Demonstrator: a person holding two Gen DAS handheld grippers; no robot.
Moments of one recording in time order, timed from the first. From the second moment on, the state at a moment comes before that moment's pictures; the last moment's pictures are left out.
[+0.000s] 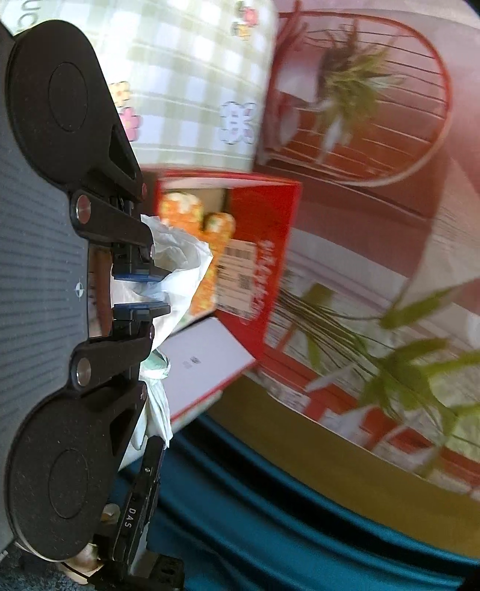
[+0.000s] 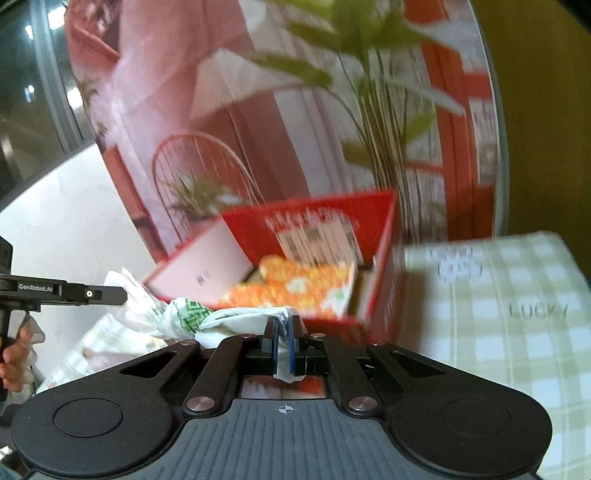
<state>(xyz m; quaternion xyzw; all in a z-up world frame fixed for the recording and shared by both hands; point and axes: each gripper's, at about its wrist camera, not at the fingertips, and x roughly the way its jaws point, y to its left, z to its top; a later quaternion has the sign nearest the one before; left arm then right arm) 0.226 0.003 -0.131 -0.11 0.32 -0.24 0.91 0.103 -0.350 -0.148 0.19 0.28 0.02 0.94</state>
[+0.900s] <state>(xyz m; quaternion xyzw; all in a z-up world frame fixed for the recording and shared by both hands) 0.299 -0.002 -0.162 -0.08 0.38 -0.22 0.90 0.173 -0.341 -0.155 0.12 0.31 -0.01 0.94</state>
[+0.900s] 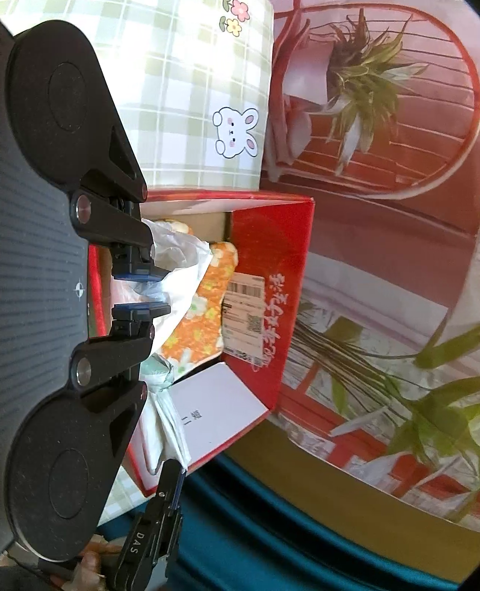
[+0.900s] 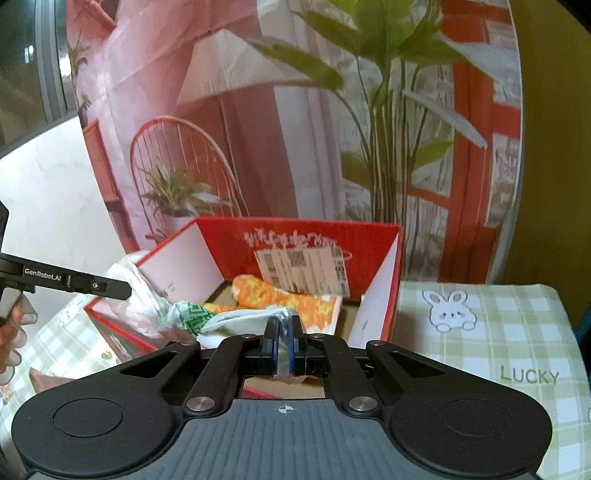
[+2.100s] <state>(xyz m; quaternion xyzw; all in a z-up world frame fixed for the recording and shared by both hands) 0.173 0.043 -0.153 -0.11 0.35 -0.19 0.91 0.082 -0.290 -0.143 0.10 0.30 0.00 0.95</state>
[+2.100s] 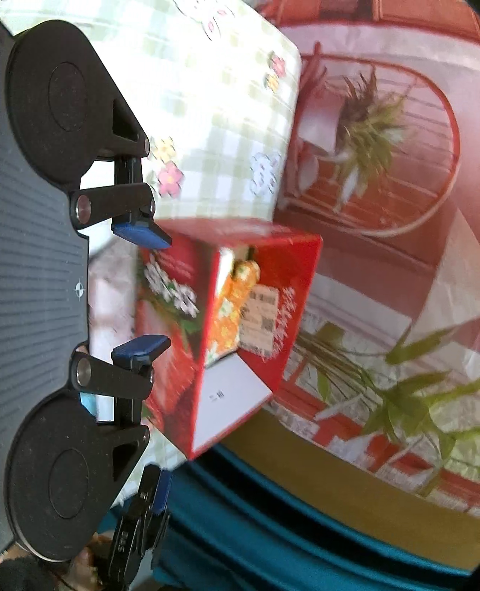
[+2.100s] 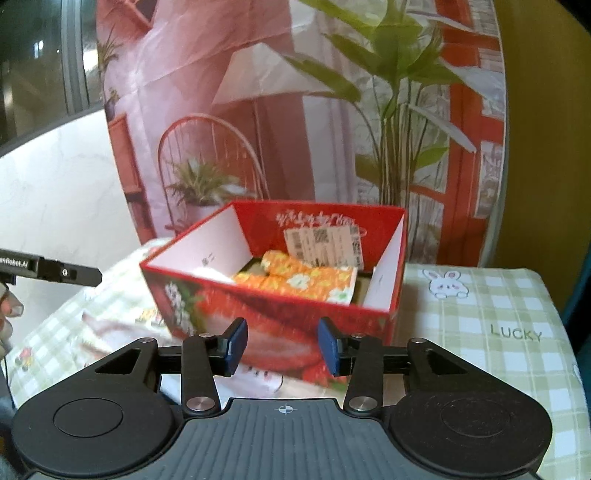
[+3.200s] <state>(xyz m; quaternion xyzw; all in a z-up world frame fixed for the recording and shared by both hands) 0.167 0.042 -0.180 -0.06 0.35 -0.22 0.91 0.070 -0.306 -0.174 0.11 0.33 0.01 0.94</state>
